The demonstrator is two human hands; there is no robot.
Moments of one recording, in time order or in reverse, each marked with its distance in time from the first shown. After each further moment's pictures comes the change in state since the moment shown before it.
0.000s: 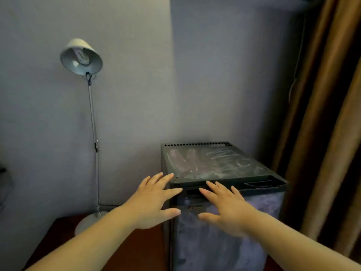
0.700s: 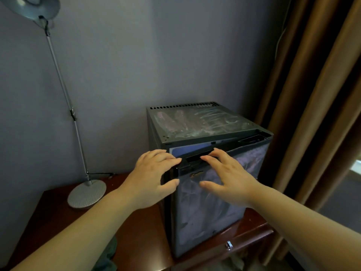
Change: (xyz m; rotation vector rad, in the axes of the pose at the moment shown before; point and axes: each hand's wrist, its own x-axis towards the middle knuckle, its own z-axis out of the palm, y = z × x) left_hand -0.025 0.011 0.030 -0.194 0.188 0.170; right_hand -0.050 -0.014 0.021 0.127 0.172 0.032
